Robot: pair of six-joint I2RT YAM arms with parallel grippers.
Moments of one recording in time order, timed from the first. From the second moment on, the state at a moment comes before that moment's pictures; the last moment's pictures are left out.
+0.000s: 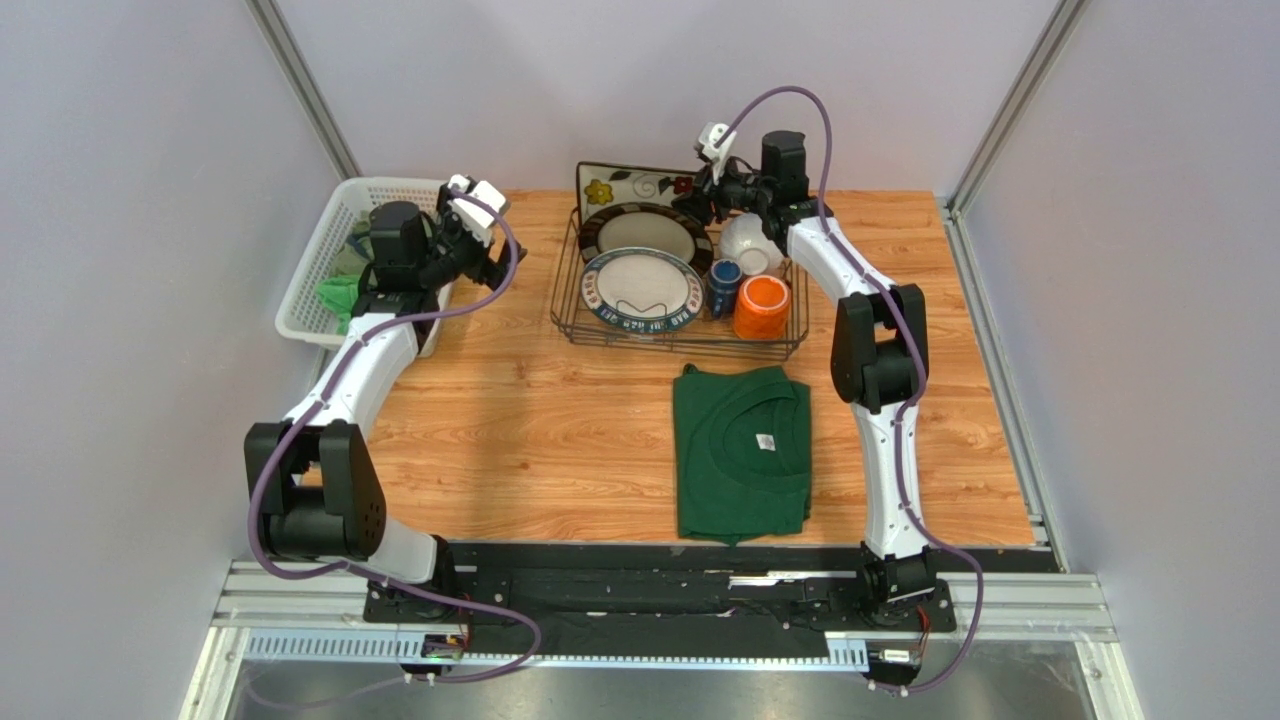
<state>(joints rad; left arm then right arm) -0.02 1.47 1.10 0.12 0.56 0.47 0.24 2.38 2.09 0.02 -0.80 -0.42</state>
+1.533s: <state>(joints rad) -0.02 1.45 1.02 0.16 0.63 0.56 0.24 2.37 2.28 -0.17 -0.79 -0.44</state>
